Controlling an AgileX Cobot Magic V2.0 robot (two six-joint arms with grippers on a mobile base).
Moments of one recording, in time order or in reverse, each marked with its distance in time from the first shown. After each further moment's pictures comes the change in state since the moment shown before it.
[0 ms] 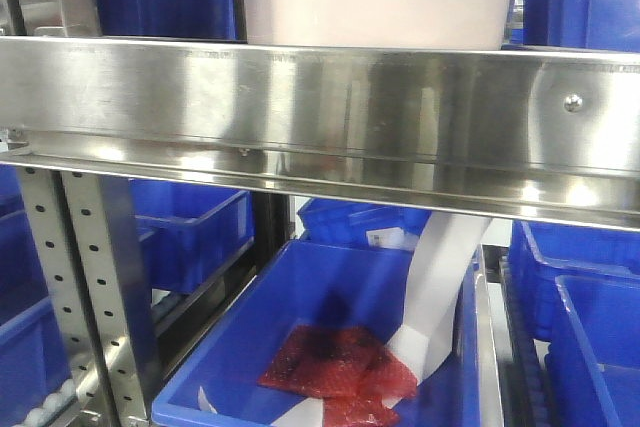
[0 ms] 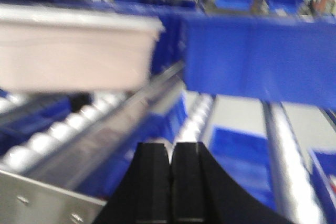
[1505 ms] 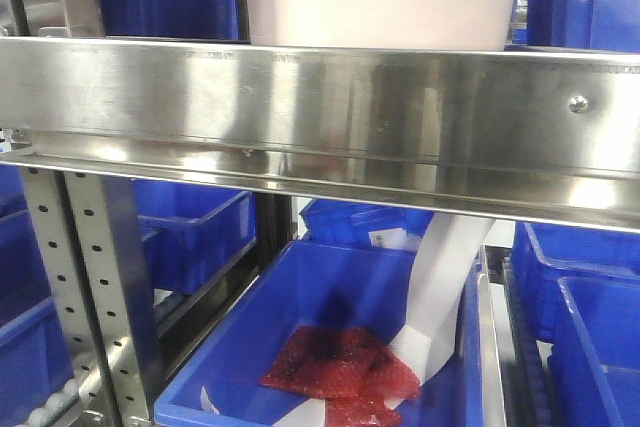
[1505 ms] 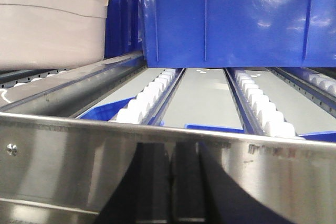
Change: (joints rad) left arm 0.000 0.000 0.000 0.000 0.000 0.000; right arm 0.019 -0.281 0.421 -0.415 -0.271 0.436
